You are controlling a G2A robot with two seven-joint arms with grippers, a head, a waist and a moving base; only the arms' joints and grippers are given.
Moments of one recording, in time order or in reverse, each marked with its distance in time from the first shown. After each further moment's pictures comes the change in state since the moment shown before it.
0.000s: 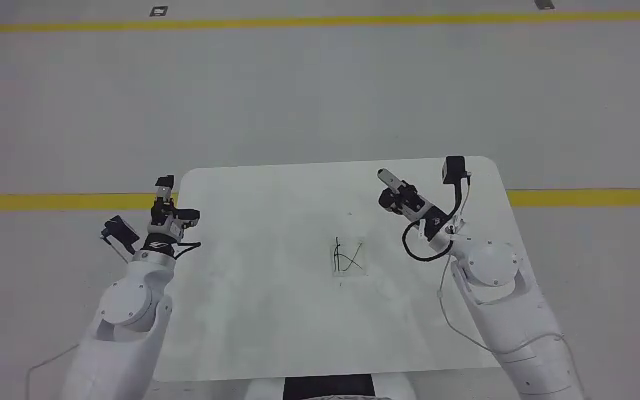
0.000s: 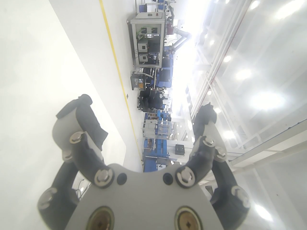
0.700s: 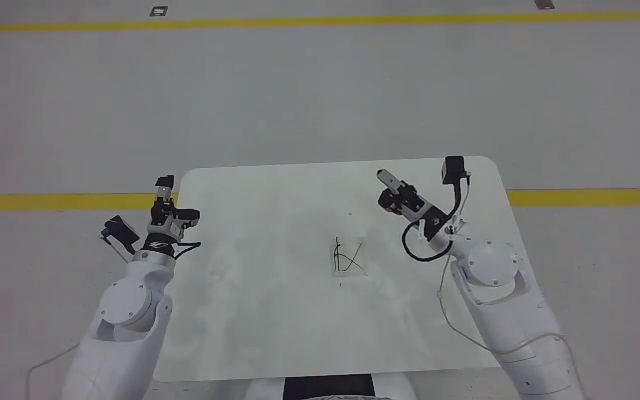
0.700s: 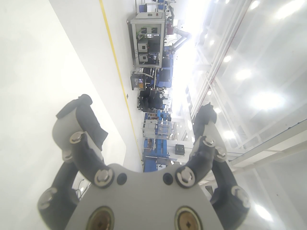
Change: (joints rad) left arm 0.000 0.000 0.000 0.000 0.000 0.000 0.000; right arm 0.012 0.004 -0.017 -0.003 -0.033 0.024 0.033
